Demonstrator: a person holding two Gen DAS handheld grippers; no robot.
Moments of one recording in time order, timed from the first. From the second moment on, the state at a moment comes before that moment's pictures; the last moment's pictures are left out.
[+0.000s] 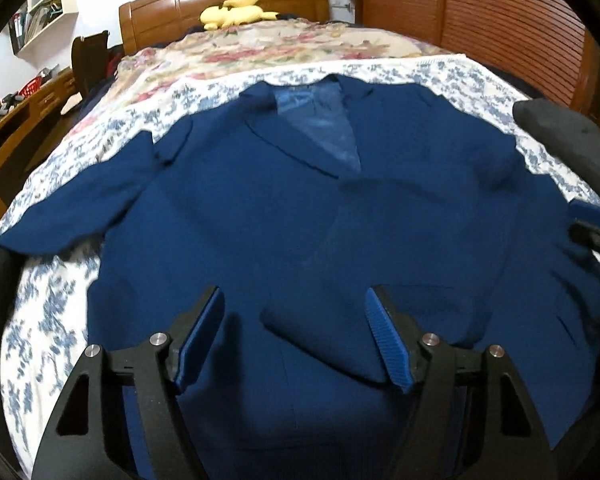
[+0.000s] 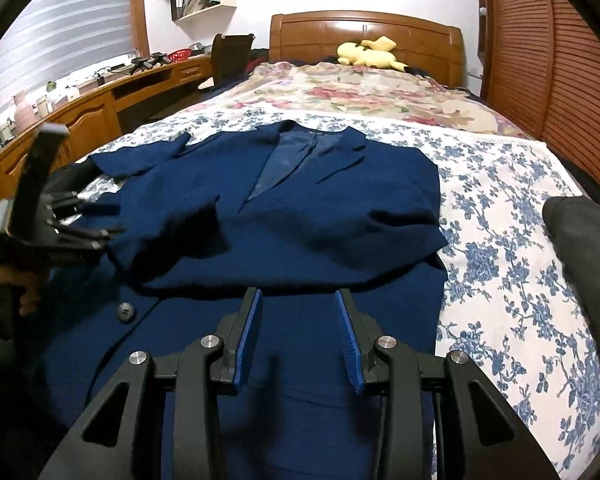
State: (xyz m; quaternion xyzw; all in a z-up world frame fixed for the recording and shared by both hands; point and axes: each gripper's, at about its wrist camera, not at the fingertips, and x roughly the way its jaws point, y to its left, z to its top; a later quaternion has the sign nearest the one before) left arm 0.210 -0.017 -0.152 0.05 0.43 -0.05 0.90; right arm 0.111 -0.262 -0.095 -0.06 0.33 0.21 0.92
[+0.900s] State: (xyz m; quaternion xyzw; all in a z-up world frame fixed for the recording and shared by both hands) left arm 0.207 0.026 -0.077 -0.02 0.31 0.00 0.95; right arm 0.122 -0.256 -0.098 -0.07 0.33 0.21 0.92
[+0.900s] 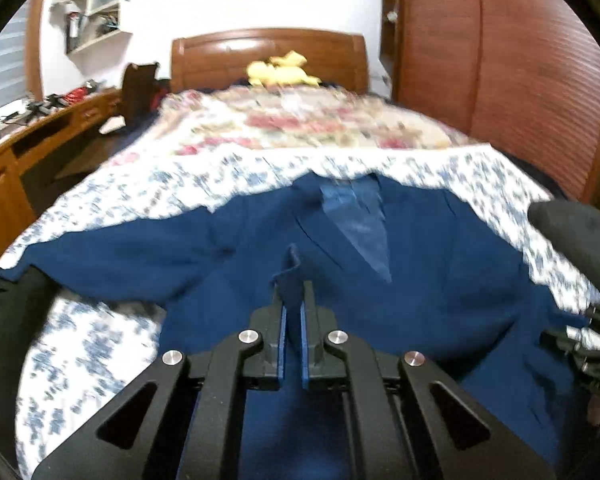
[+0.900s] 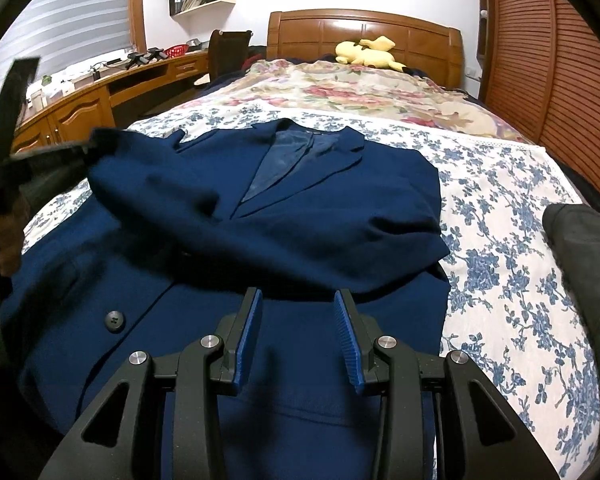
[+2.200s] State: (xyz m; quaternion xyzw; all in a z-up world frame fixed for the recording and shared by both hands) left arm 0.098 0.073 -0.092 -0.03 0.31 0.00 0.95; right arm 0.147 -0.258 -0.095 -0.05 0.33 0.18 0.92
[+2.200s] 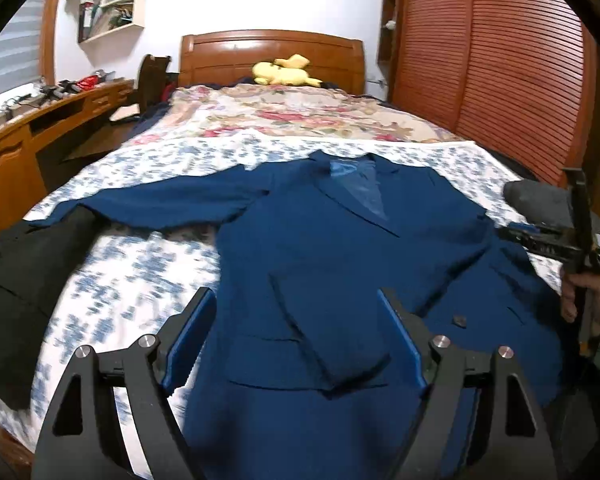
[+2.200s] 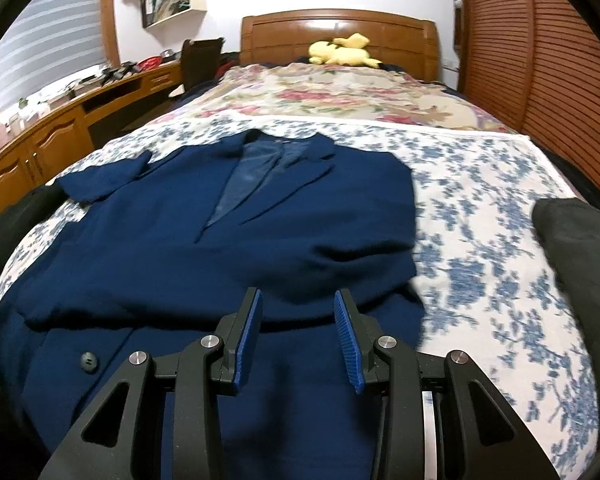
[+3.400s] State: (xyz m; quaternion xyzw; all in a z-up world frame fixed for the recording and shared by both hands) left arm 0.251 0.270 -0.131 -0.09 0.36 0.09 0.92; right arm 0.163 -0.164 -0.131 -0.14 0.36 0.25 0.89
